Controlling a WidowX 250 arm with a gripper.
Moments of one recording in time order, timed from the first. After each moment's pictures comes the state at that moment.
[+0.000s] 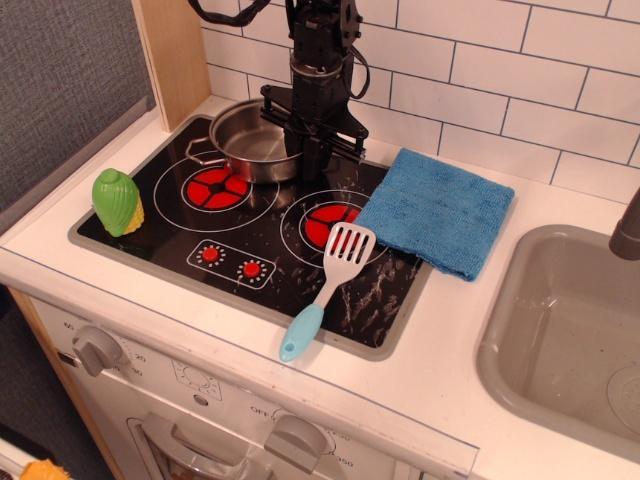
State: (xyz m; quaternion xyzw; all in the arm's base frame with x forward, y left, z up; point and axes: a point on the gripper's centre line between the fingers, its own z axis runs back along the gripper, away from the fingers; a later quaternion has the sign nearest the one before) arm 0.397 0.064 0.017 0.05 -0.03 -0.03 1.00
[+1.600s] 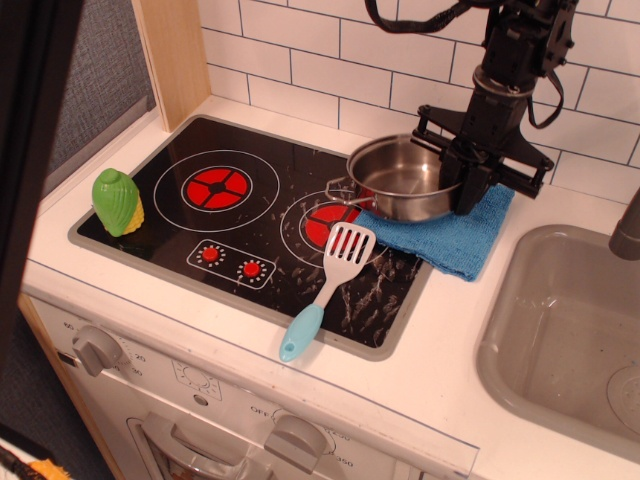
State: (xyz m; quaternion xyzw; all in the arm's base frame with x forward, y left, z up) arm 0.396 -0.075 0.031 0.06 -0.01 -0.07 1.00
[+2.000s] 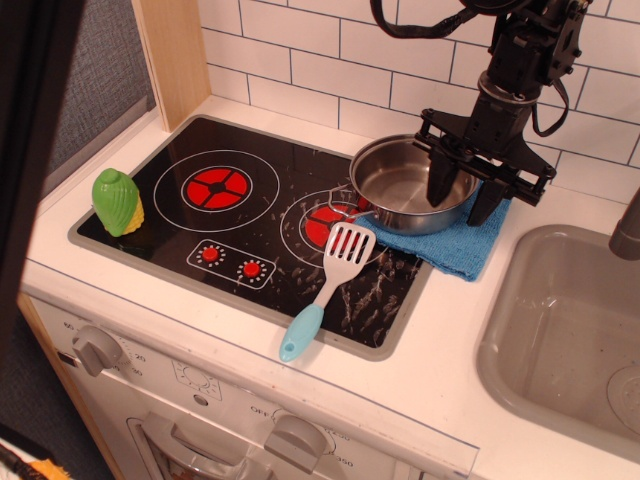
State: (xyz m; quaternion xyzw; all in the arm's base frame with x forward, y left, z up) arm 0.395 -0.076 0.038 0.07 -0.02 -0.07 1.00
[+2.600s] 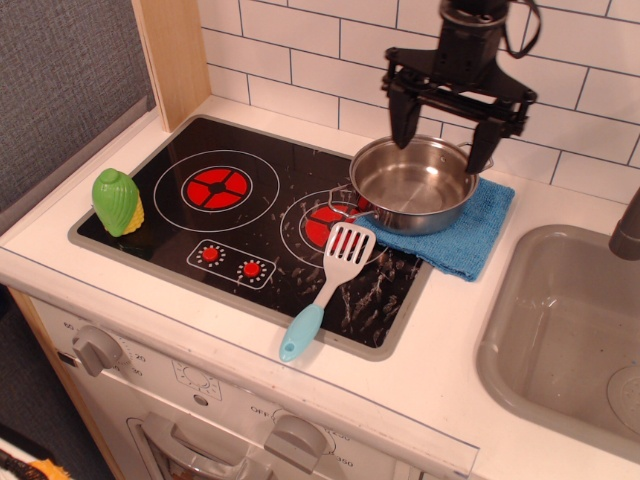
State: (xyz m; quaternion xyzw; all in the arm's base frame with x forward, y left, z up) arm 0.386 -0.048 0.081 0.03 -0.06 -0.01 1.00
